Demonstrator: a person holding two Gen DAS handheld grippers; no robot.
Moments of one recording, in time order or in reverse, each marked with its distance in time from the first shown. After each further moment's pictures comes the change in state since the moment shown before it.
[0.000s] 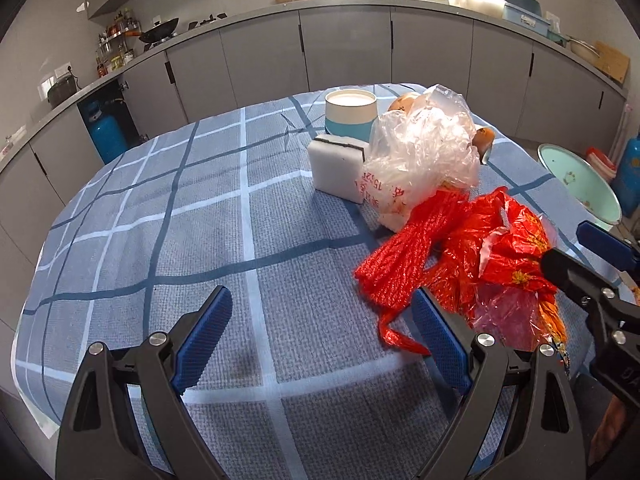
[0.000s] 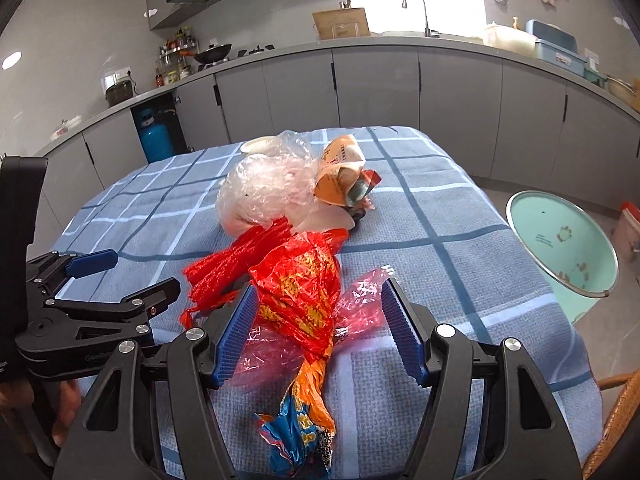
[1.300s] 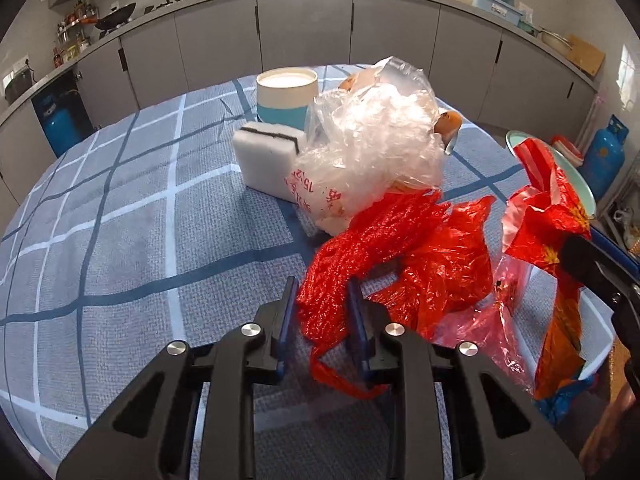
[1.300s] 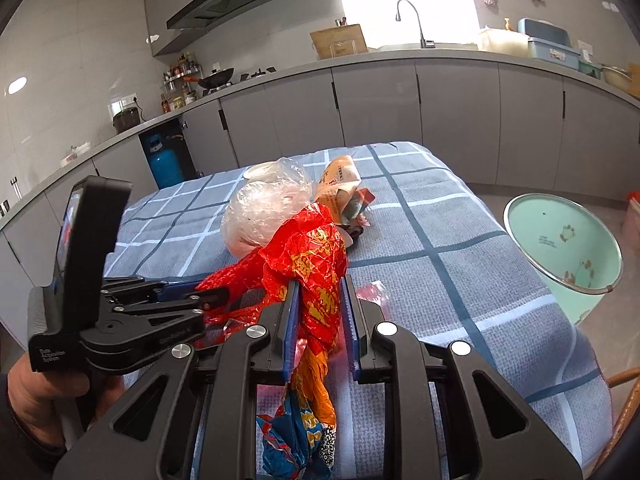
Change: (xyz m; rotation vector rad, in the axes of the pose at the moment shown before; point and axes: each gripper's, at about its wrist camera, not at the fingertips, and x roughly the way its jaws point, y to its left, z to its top) left arm 0.031 -0.019 0.020 0.024 0.056 -0.166; right arm -0.021 -0.016 0.000 0.052 -0.087 0.048
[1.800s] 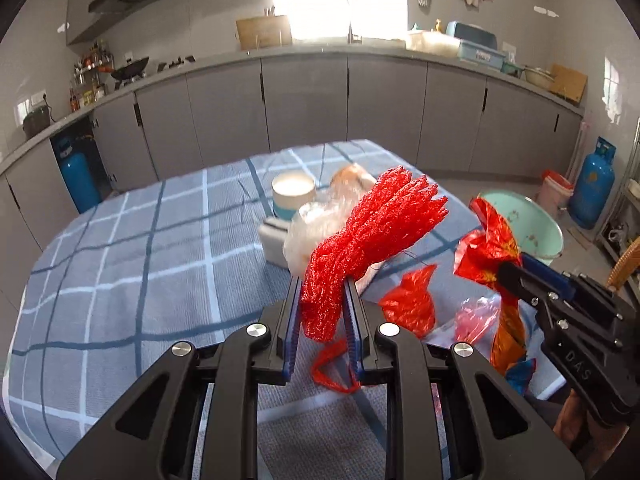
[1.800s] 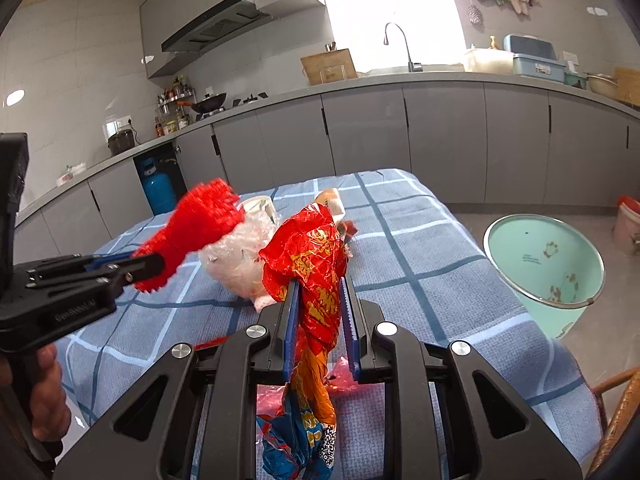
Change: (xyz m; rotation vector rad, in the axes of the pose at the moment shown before) left arm -0.097 -0.012 0.012 0.025 -0.230 0.029; right arm -0.025 -0.007 0.011 0.019 -0.094 -0.031
